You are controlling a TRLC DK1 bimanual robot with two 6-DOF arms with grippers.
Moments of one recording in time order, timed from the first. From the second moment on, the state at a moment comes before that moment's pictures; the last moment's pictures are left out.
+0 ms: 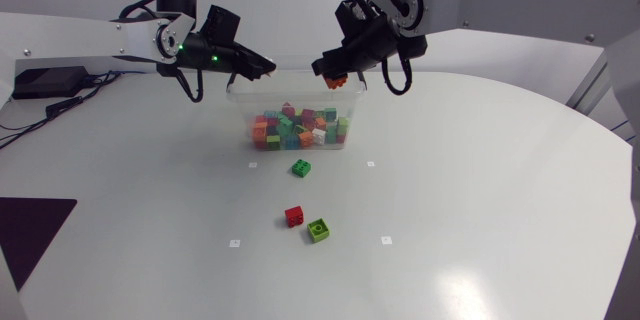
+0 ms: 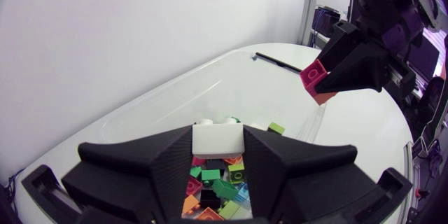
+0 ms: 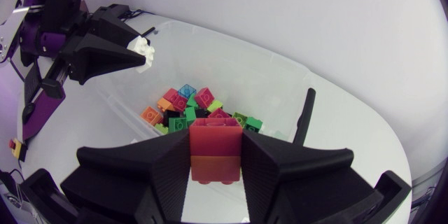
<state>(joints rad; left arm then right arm) -0.16 2.09 1.67 -0.15 0.58 0.34 0.43 2.06 1.82 -0.47 -0.12 -0.08</state>
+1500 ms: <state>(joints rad) -0.42 1.78 0.98 -0.27 0.46 0.82 0.41 2.18 1.95 -0.42 -0.07 -0.07</state>
